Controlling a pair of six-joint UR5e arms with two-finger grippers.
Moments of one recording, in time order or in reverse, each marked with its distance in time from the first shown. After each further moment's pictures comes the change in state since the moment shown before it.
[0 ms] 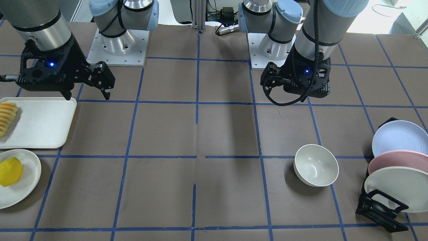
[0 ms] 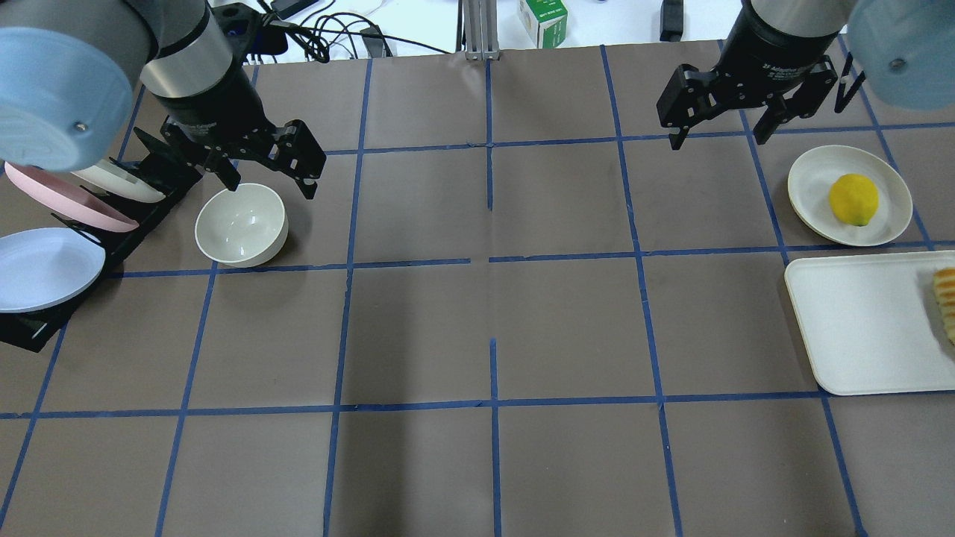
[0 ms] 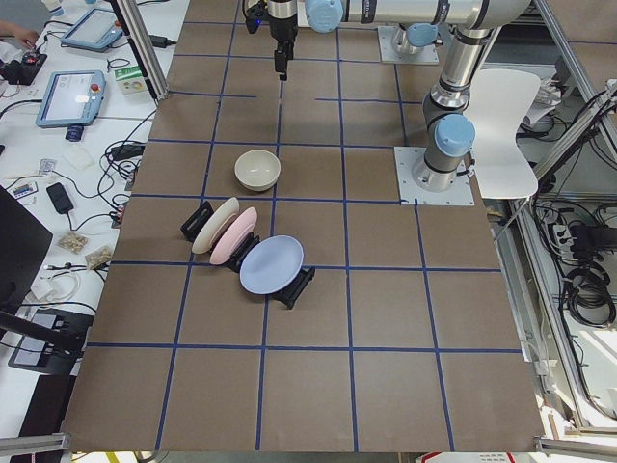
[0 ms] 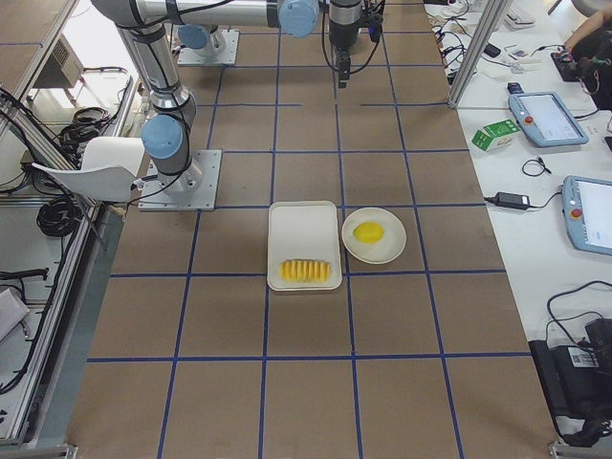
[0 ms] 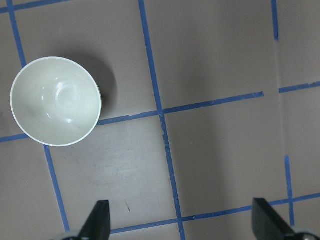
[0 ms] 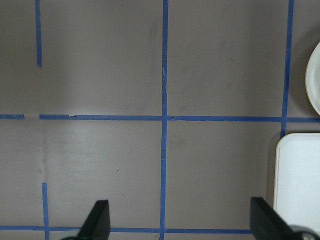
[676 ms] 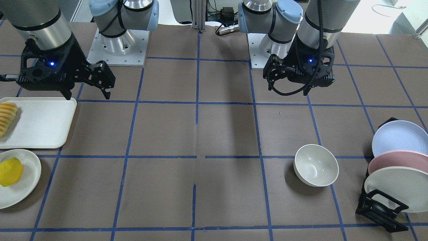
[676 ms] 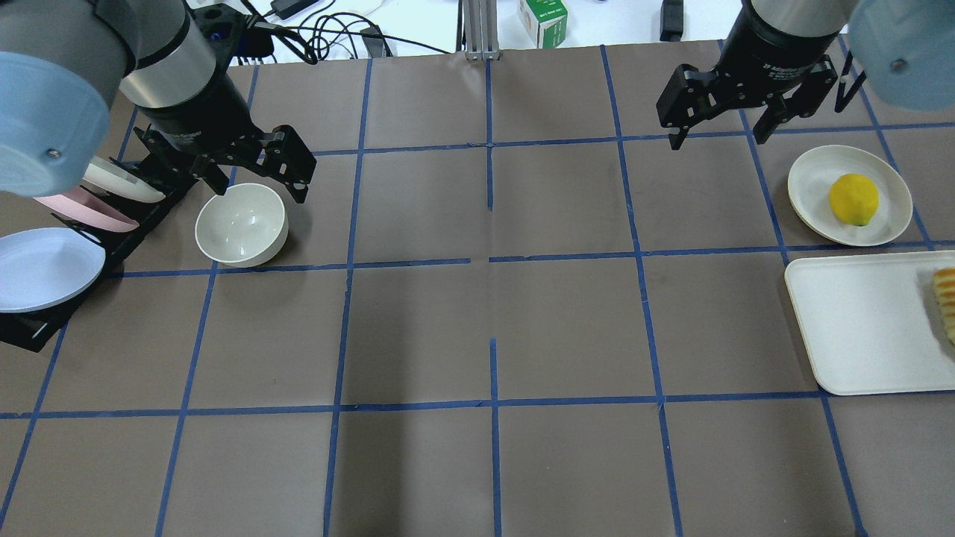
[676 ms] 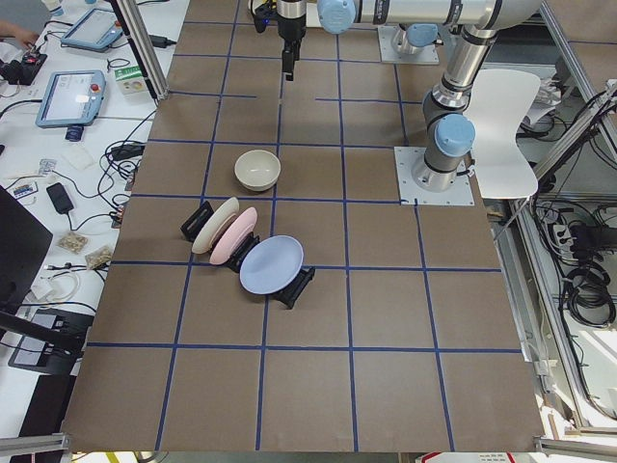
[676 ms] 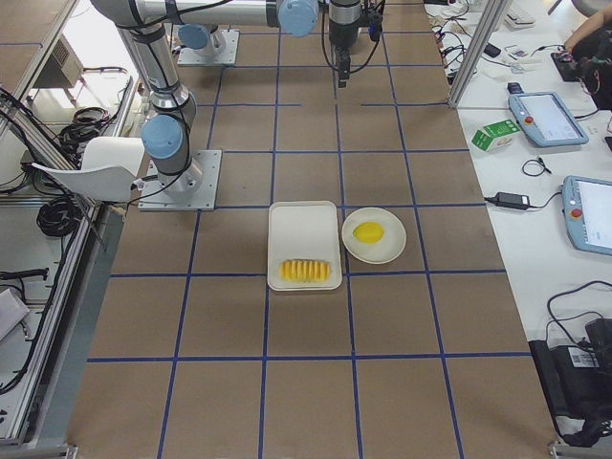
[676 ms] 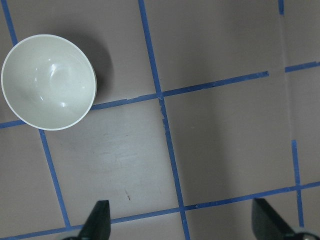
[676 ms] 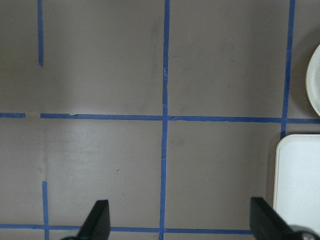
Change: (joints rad) left arm 0.013 0.049 -0.022 0.012 0.000 -0.007; right arm 0.000 -0.001 -0.001 0.000 0.002 -0.004
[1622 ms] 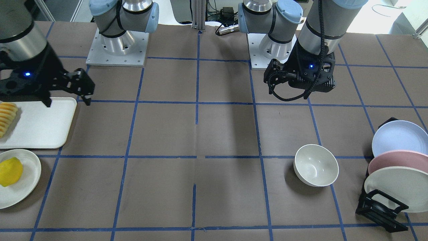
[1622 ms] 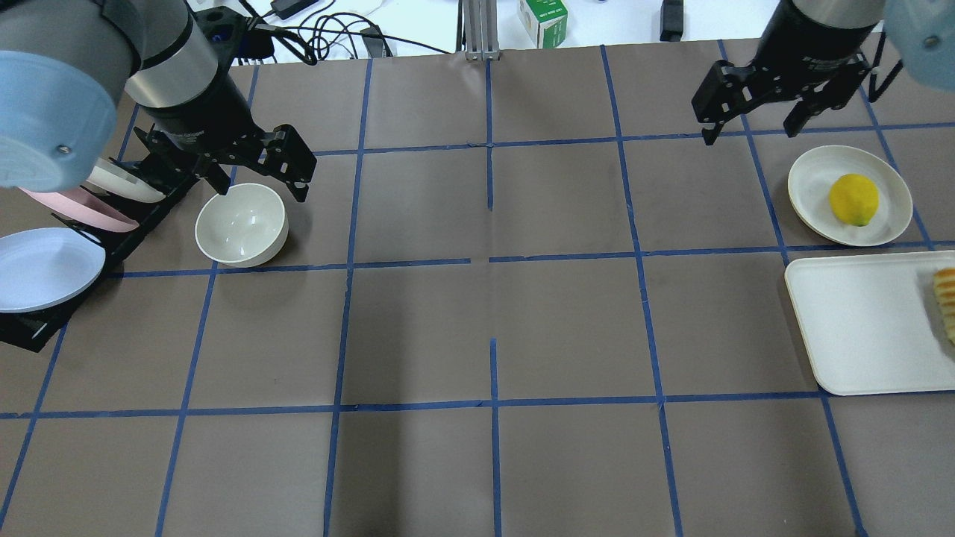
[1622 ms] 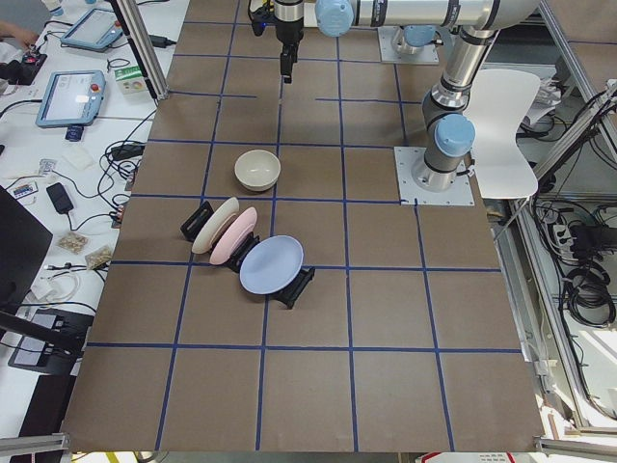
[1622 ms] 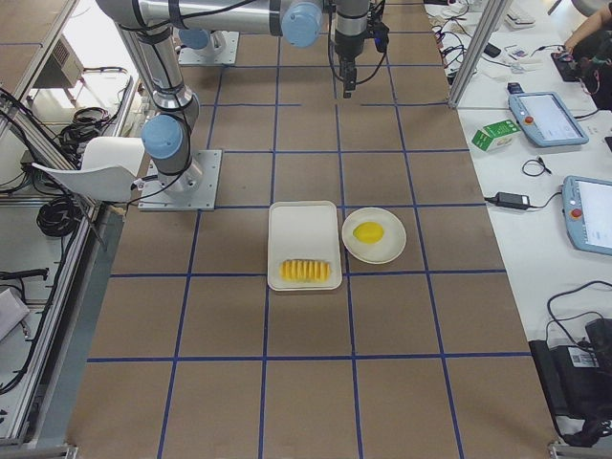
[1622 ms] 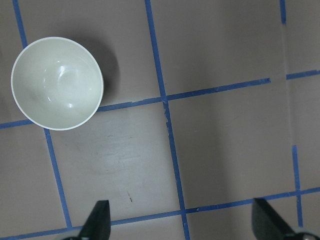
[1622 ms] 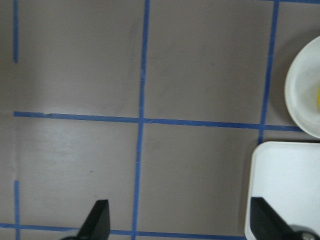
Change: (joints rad) left arm 0.004 -0.018 -0.002 0.011 -0.002 -0.002; right arm -0.134 0.031 -0.013 0.008 -0.008 -0.173
